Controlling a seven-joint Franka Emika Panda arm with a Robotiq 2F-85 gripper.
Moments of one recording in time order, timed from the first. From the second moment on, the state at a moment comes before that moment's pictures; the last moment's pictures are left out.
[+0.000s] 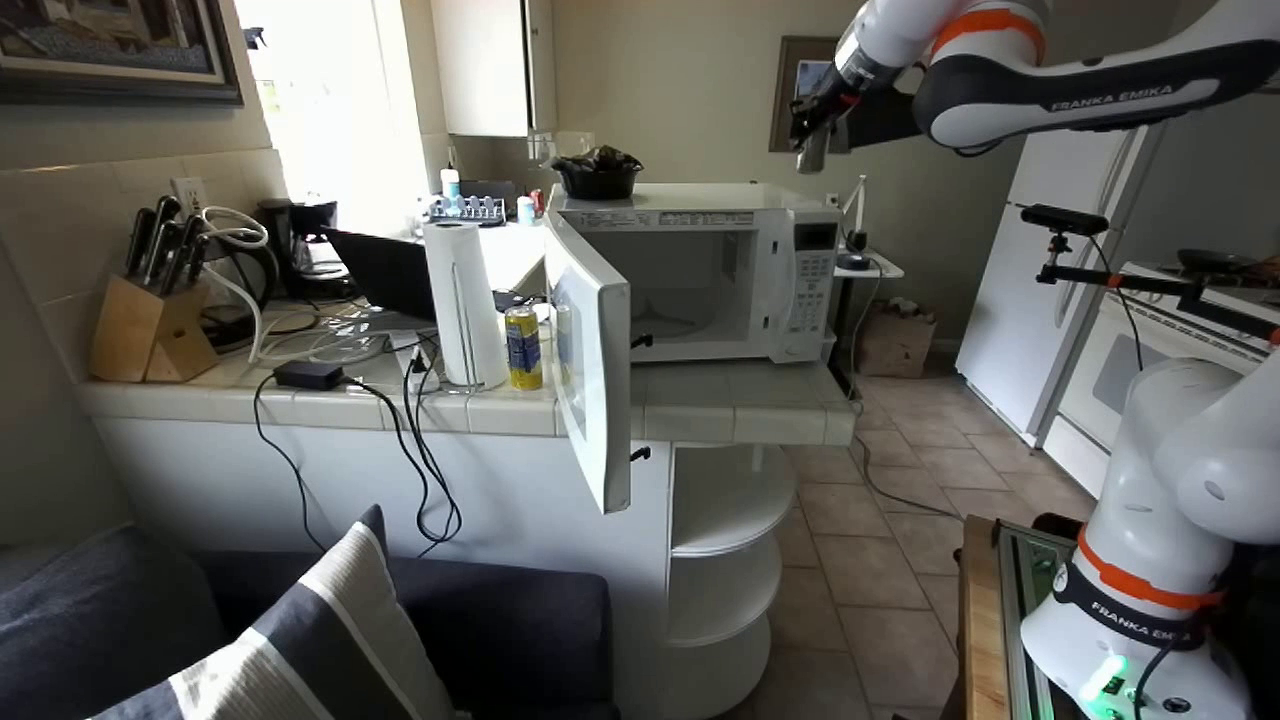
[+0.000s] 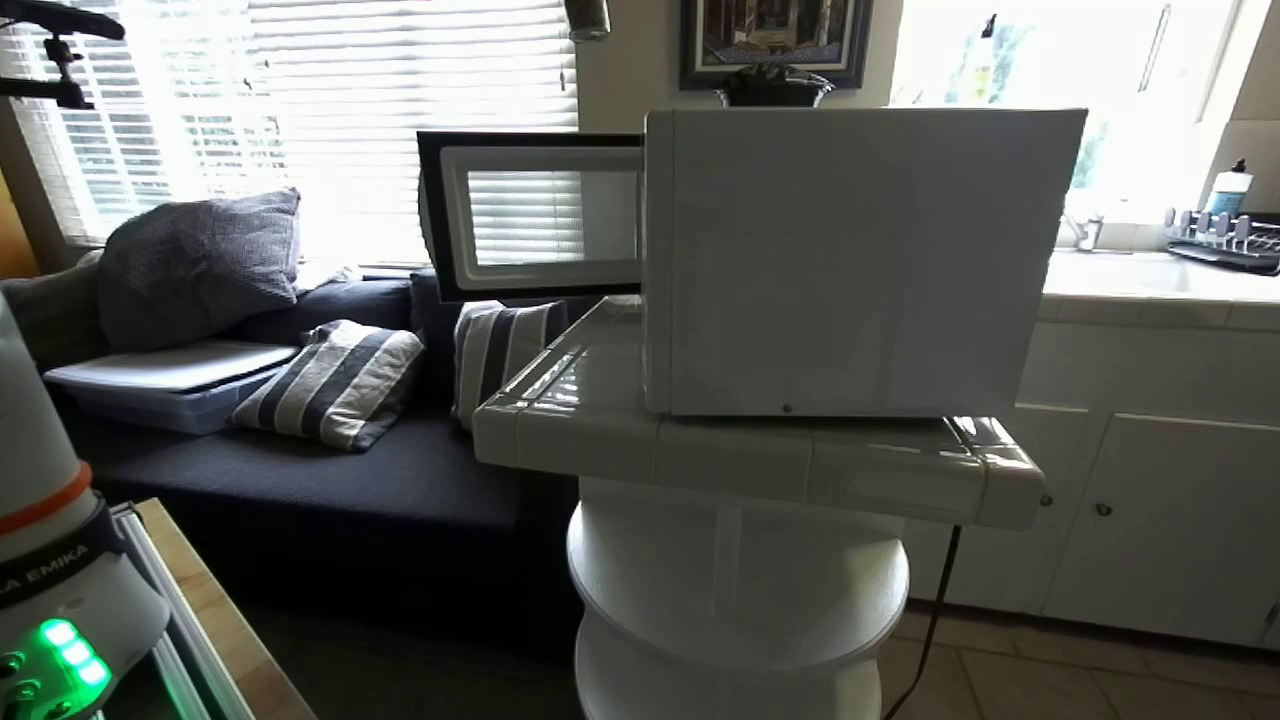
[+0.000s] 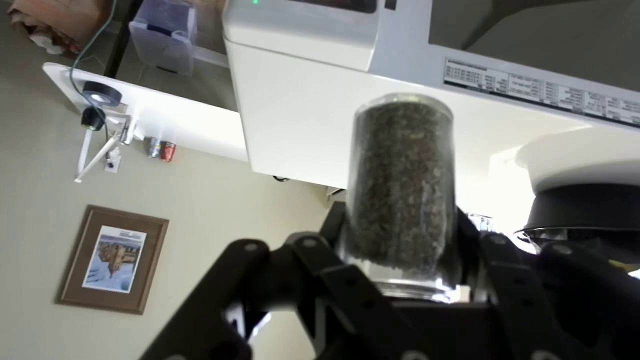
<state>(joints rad) -0.03 -0.56 -0.15 -2.18 -0.94 2.26 0.90</state>
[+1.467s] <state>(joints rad) -0.19 -0.28 -0.14 -1.92 -0.64 2.31 0.76</state>
